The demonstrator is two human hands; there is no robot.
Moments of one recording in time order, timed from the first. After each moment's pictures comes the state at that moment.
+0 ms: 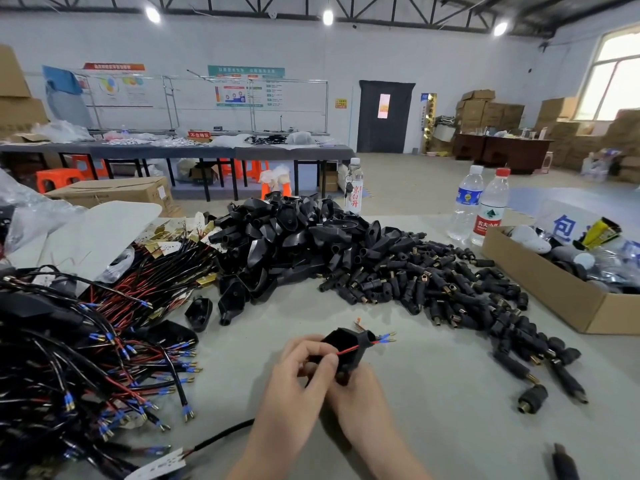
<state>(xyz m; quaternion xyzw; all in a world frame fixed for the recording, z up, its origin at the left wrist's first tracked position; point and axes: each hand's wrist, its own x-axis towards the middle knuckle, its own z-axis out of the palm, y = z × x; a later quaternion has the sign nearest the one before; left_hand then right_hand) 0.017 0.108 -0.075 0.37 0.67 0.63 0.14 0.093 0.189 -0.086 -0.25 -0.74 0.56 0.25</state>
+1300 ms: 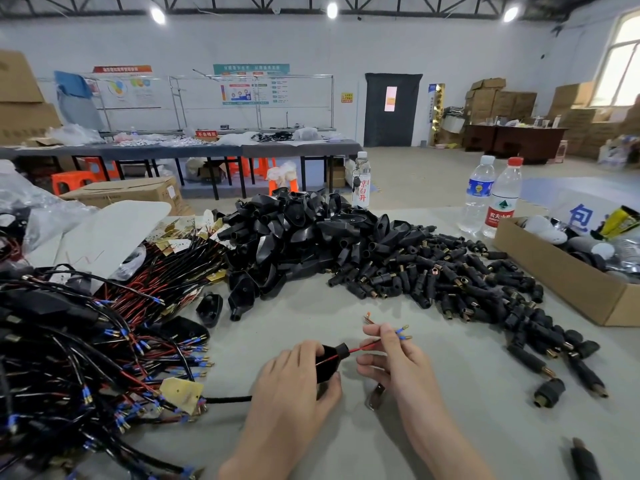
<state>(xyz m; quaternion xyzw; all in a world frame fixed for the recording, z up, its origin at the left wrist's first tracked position) 0.002 0.096 -0.095 0.48 0.81 0.28 -0.17 0.109 0.221 -0.078 -0.28 -0.51 0.73 0.37</state>
